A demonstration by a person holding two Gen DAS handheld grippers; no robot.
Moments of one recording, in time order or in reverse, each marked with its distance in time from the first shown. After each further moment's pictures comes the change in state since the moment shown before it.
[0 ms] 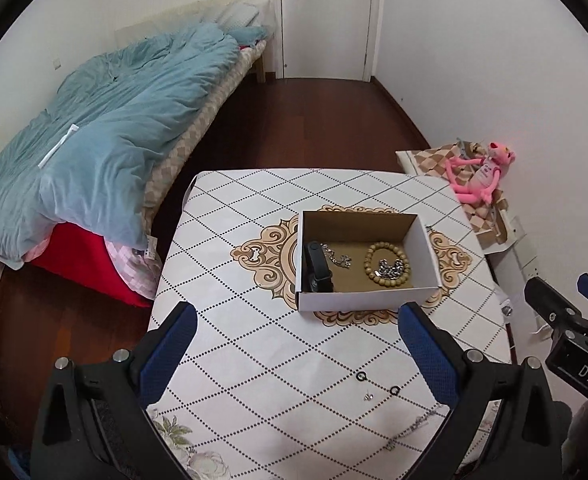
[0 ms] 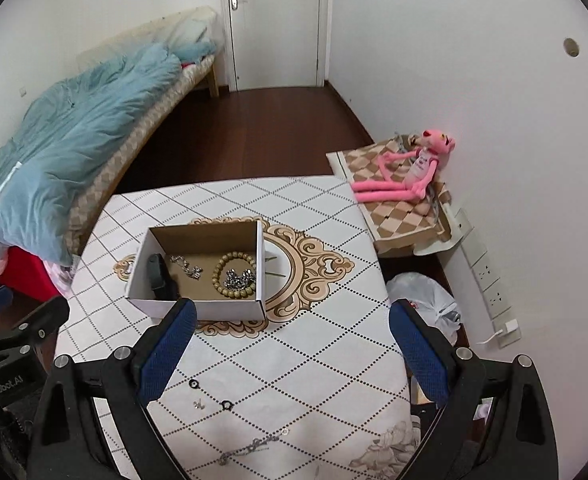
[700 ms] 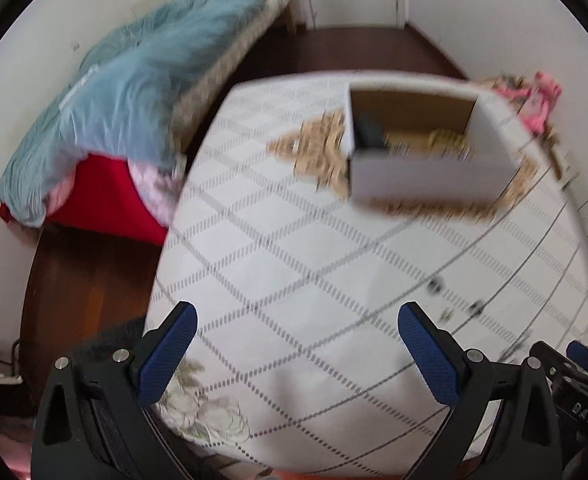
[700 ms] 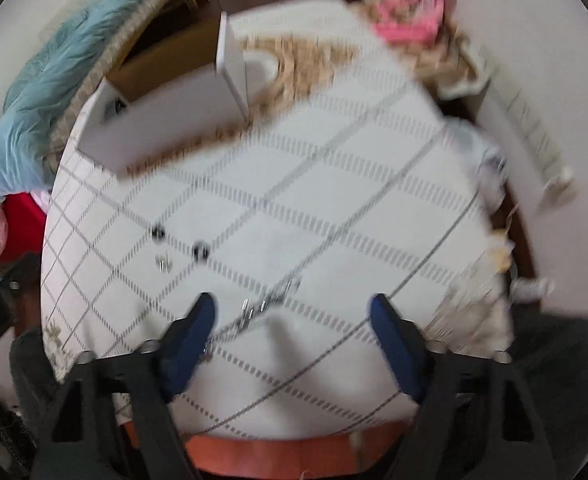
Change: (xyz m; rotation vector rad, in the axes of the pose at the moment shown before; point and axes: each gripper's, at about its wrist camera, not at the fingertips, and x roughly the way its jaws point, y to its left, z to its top) left arm 0.069 0.009 -0.099 0.026 0.193 0.195; right arm 0.095 -0.022 -0.157 0.183 0.435 0.139
